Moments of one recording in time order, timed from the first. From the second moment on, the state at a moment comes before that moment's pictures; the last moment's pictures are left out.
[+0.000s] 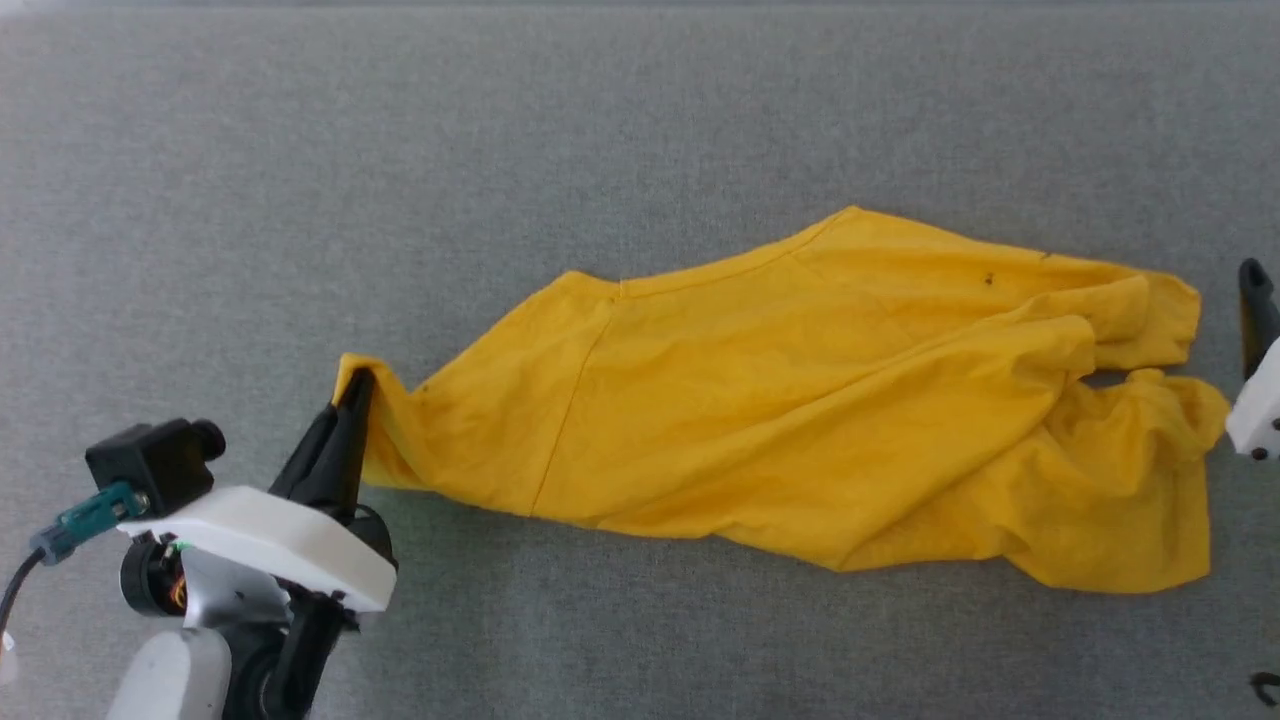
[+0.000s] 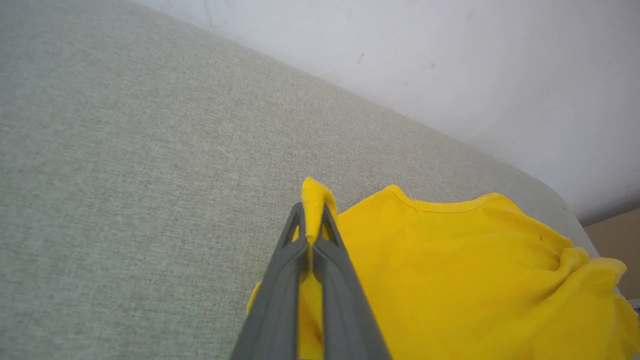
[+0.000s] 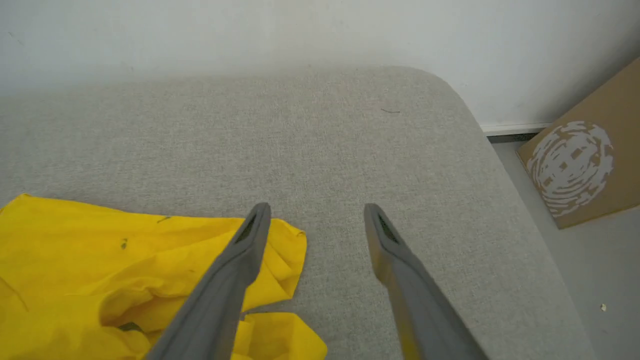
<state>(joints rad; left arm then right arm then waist) -0.08 0.29 -0.11 -0.20 -0.69 0.09 0.18 -0.36 -0.08 -0.39 -0.09 0.02 0.13 0.60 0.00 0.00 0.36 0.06</state>
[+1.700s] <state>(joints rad) -0.76 0.39 -0.21 0.04 -0.52 0.04 0.26 -0.84 -0.10 -0.03 0.09 0.14 0.13 0.46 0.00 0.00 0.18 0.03</state>
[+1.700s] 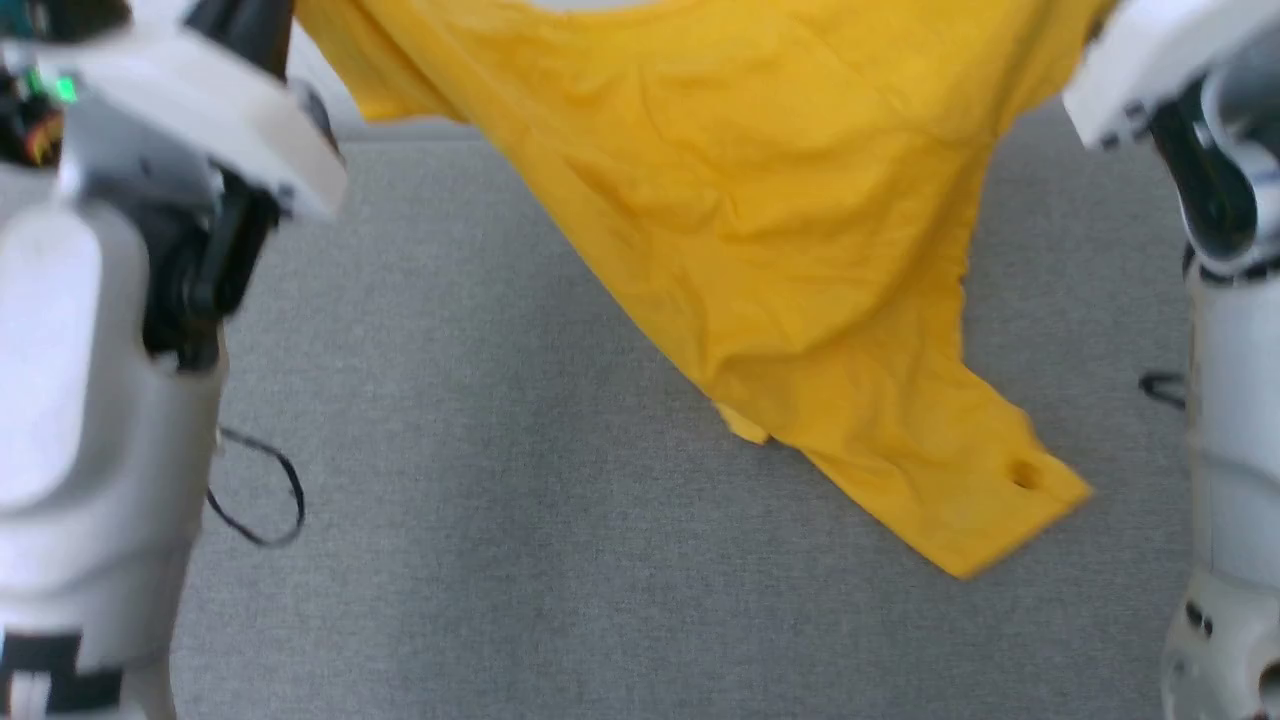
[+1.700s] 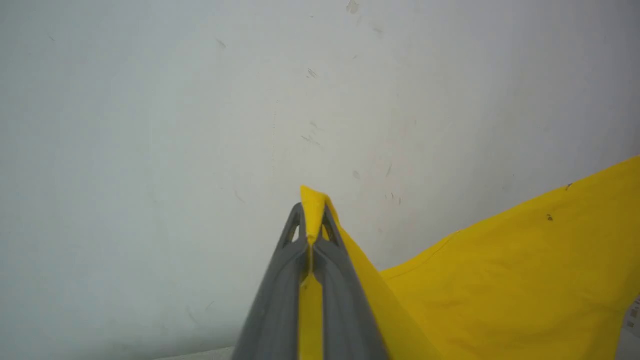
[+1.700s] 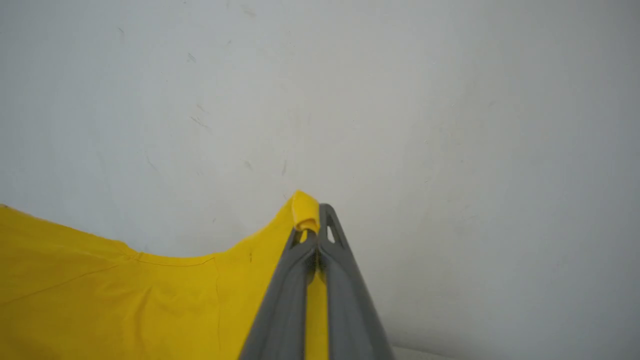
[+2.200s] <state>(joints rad) -1.23 0.39 -0.23 0.42 -0.48 0.04 0.32 -1.28 -0.09 0.06 0.48 0.03 0.13 0.38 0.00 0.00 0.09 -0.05</state>
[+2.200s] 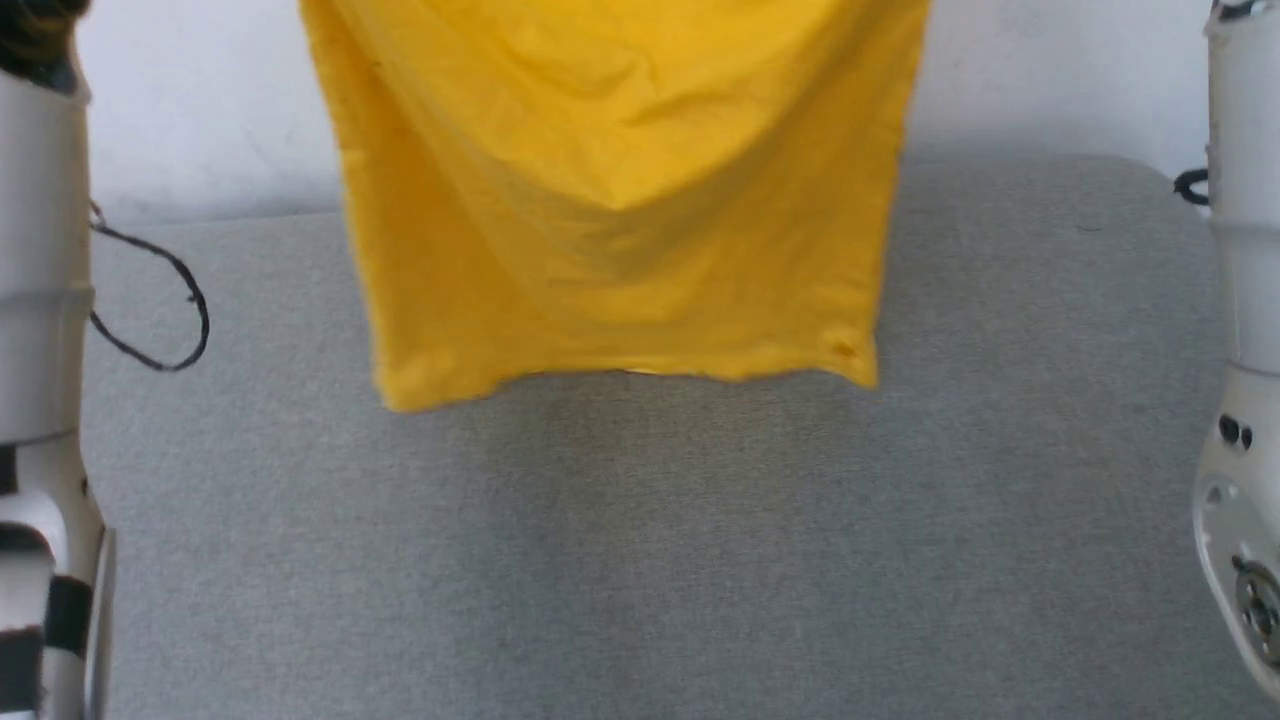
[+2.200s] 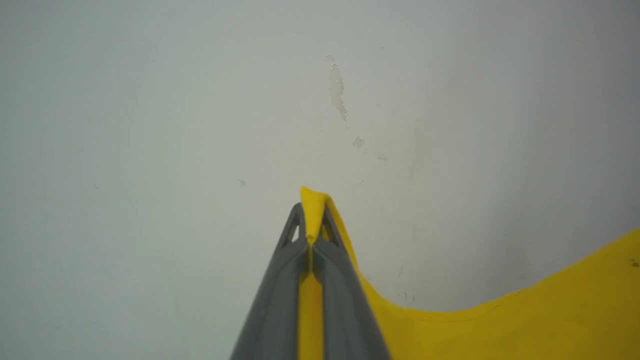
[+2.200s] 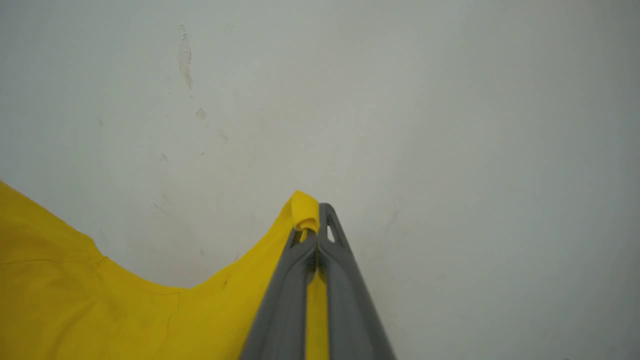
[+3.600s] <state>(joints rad) -1.60 0.38 -0.19 0.58 -0.56 -0.11 -0.21 -1.73 -0.10 -0.02 0.72 -0.42 0.13 -0.01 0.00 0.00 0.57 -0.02</state>
